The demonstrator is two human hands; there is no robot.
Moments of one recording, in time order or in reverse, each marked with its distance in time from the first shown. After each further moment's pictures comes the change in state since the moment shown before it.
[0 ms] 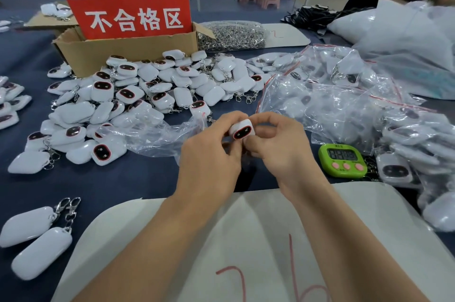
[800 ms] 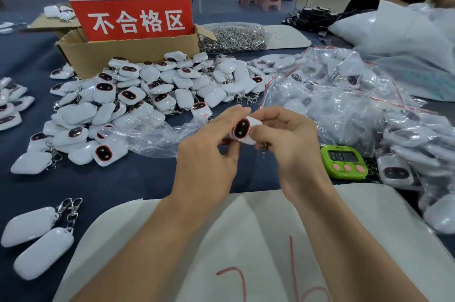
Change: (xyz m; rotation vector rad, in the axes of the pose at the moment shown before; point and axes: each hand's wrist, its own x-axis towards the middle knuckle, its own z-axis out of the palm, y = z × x) left_hand 0.000 -0.007 -0.004 -0.043 0.081 0.148; right_hand -0.005 -0.013 -0.003 0.262 0.005 -0.119
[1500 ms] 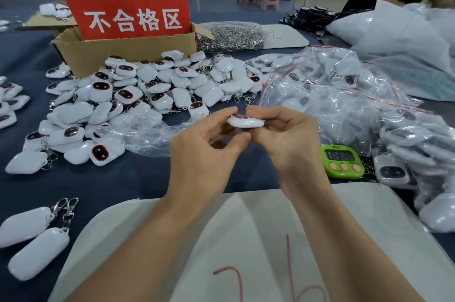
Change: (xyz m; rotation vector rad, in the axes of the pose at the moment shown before) left_hand 0.004 0.002 -0.001 -0.236 0.011 -0.224; right_hand 0.002 0.007 -0.004 0.026 0.023 -0.082
